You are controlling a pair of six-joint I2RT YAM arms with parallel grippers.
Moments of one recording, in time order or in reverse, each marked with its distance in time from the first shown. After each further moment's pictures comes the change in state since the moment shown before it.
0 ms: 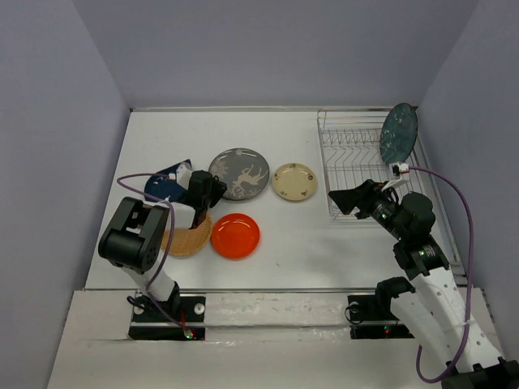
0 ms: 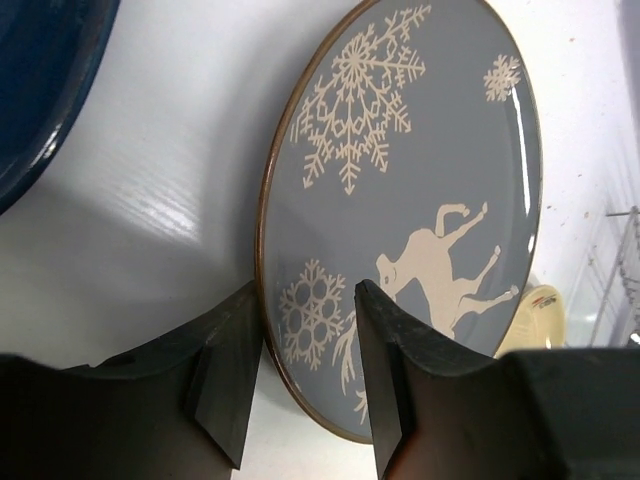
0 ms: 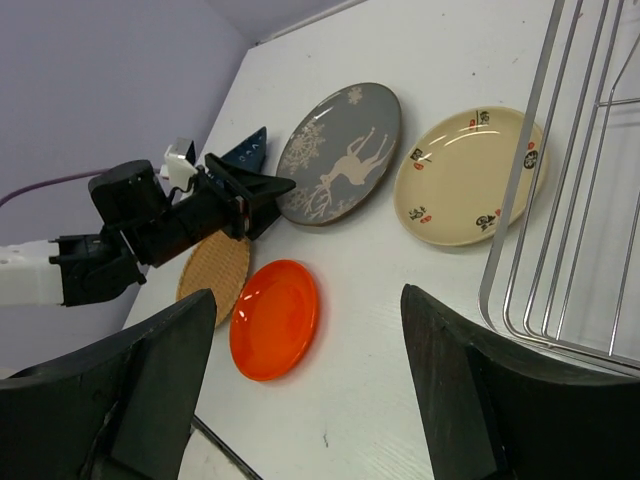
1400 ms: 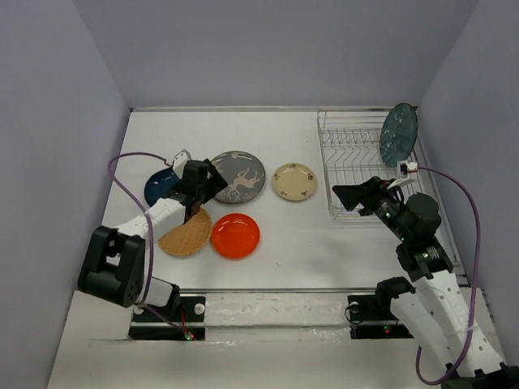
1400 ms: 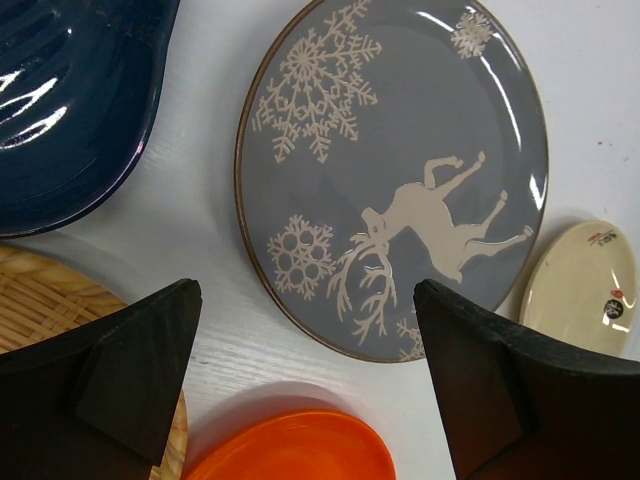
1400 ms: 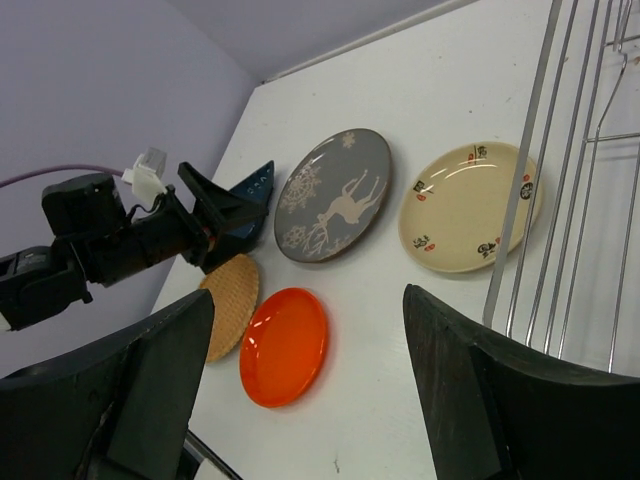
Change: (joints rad) left arm -0.009 -0.267 0.131 -0.471 -0.036 0.243; right arm 0.000 -0.018 0.033 0.000 0.054 0.026
